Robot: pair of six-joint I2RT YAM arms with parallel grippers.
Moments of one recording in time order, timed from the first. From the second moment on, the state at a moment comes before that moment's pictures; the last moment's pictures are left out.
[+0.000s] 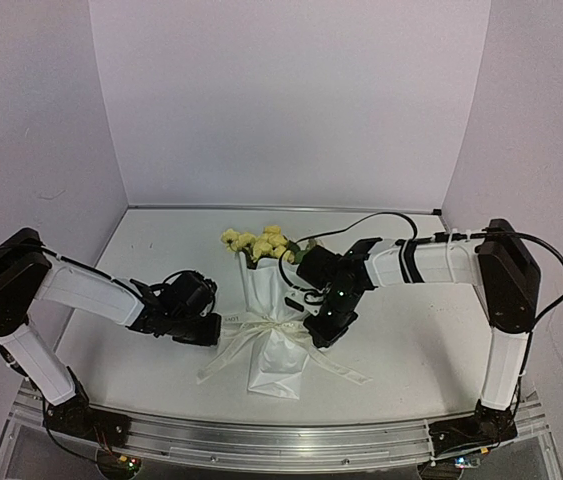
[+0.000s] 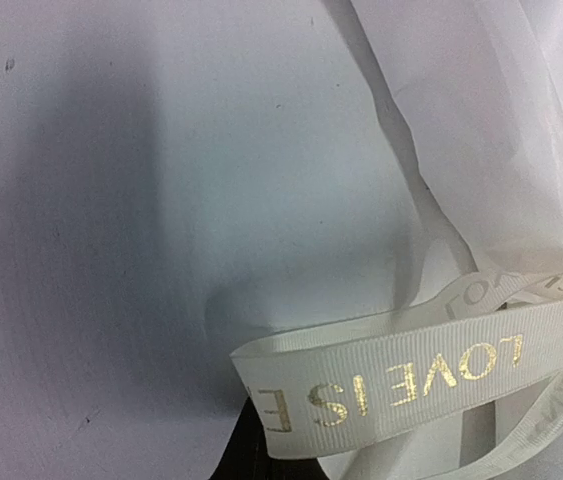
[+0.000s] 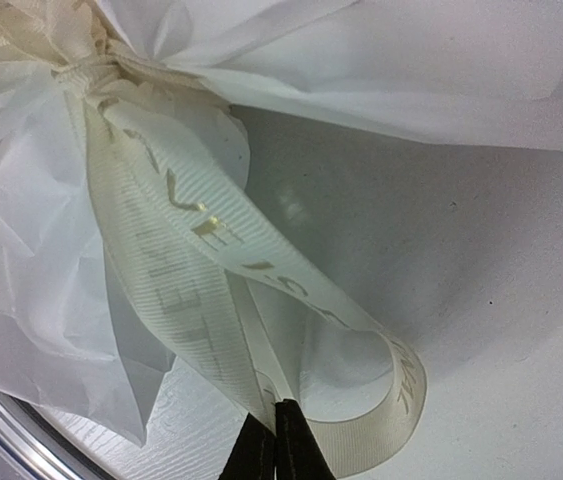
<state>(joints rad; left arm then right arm) -0.86 1.63 0.71 -0.07 -0.08 -0.67 0.91 1.95 1.37 -0.81 -0.13 0.09</state>
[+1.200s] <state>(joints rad) -0.82 1.54 0.71 -0.18 -0.26 -0.71 0.92 1.89 1.28 -0.83 0.03 0.10</state>
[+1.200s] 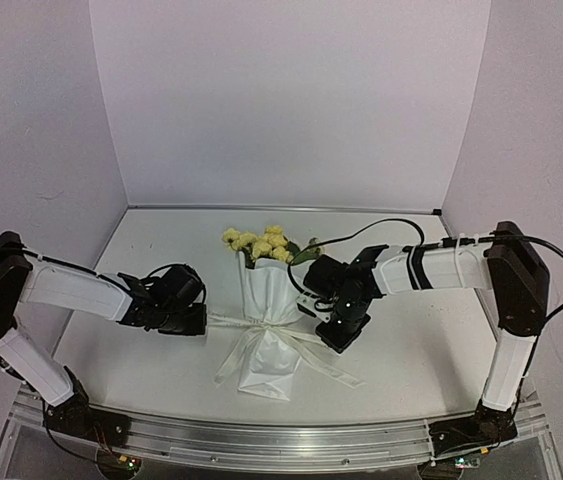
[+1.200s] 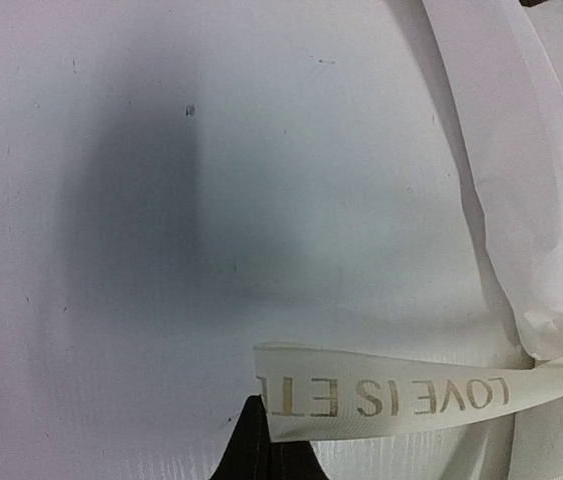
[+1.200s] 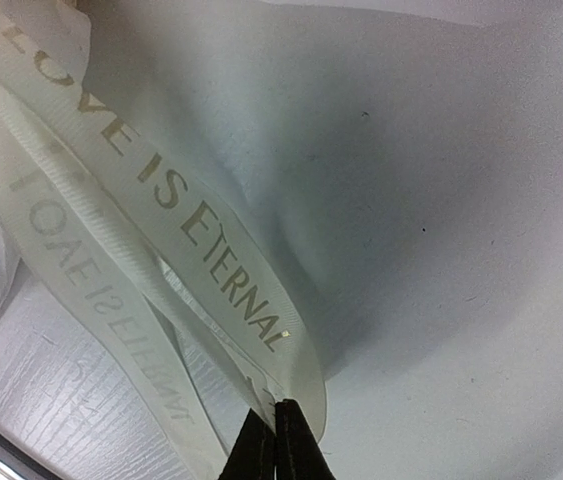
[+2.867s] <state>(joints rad) -0.72 1.51 0.65 -0.16 -0.10 -0.62 0.95 1.98 1.50 -0.89 -0.13 0.11</state>
